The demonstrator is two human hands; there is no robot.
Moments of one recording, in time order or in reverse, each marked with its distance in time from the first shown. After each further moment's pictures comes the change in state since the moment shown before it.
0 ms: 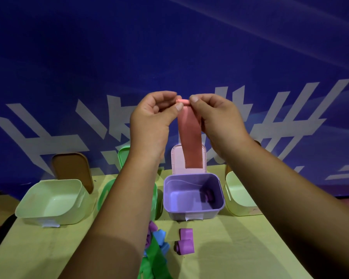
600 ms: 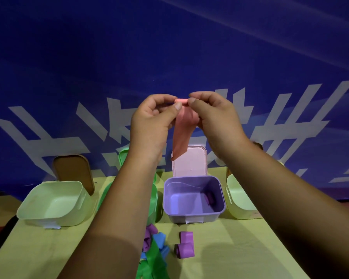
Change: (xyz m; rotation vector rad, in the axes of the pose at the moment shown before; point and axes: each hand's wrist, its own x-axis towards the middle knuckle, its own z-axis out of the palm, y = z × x) left_hand 0.006 -0.003 0.000 0.066 -0.039 -0.040; right_hand 0.010 0.000 0.000 0.026 0.014 -0.036
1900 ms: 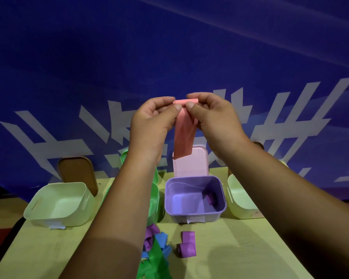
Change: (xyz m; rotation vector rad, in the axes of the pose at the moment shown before) left_hand -0.009 0.009 0.007 -0.039 0.014 -0.061; right_hand -0.010 -0.006 -0.010 0.022 -0.054 -0.002
